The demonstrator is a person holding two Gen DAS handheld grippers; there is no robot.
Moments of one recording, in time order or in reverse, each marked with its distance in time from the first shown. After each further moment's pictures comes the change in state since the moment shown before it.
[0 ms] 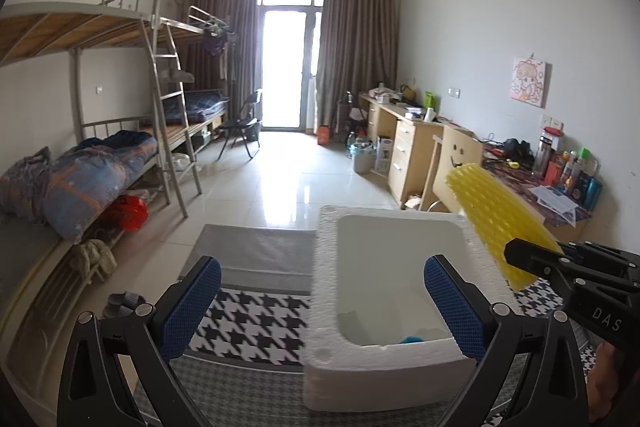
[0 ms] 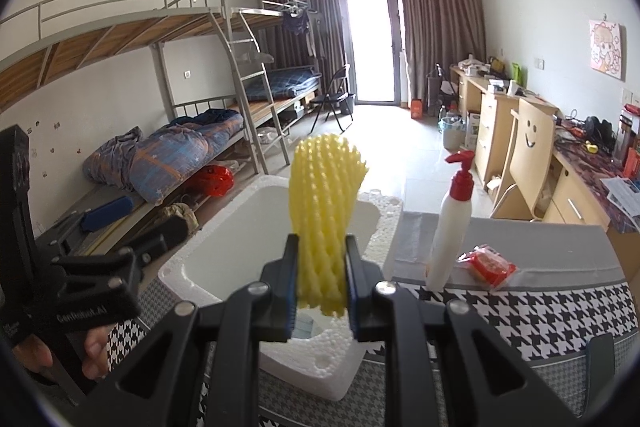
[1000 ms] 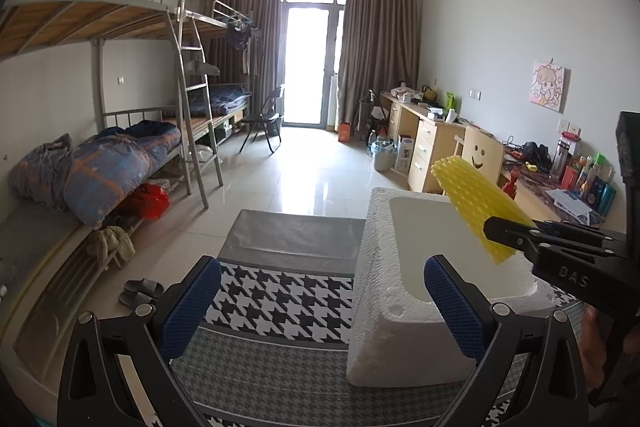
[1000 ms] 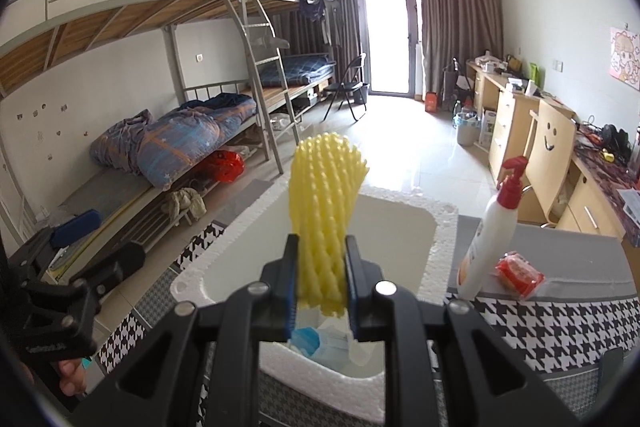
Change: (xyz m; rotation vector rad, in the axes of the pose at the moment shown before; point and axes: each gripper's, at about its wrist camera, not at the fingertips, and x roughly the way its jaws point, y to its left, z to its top) left arm -0.023 0.032 -0.018 -0.036 0.009 0.061; right arm 0.033 0.019 0.007 -0.043 0.052 0.034
